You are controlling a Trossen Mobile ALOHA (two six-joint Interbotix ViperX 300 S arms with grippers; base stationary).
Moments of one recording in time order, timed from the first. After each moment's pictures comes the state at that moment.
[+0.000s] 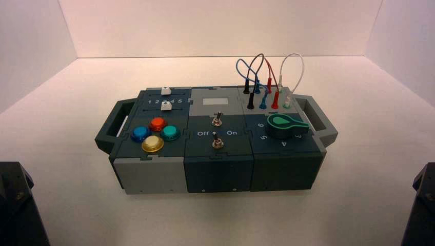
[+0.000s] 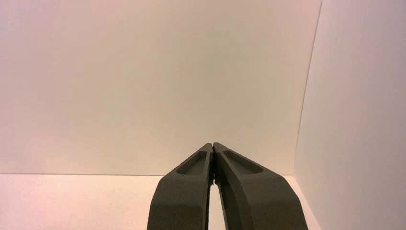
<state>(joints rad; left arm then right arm) -0.03 -0.95 1.21 -0.03 -0.29 -0.01 0.01 -0.98 1.20 0.00 -0.25 0.00</state>
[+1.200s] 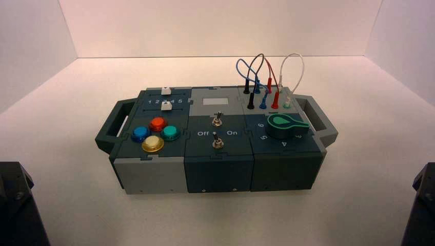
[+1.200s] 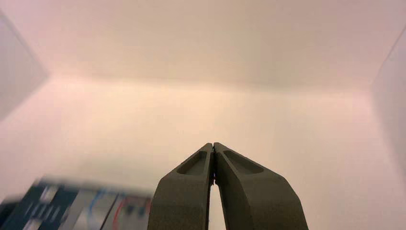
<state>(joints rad) -0.28 -0.91 1.03 -0.06 0.39 -0.13 0.23 -0.88 1.07 0.13 0.33 0.02</state>
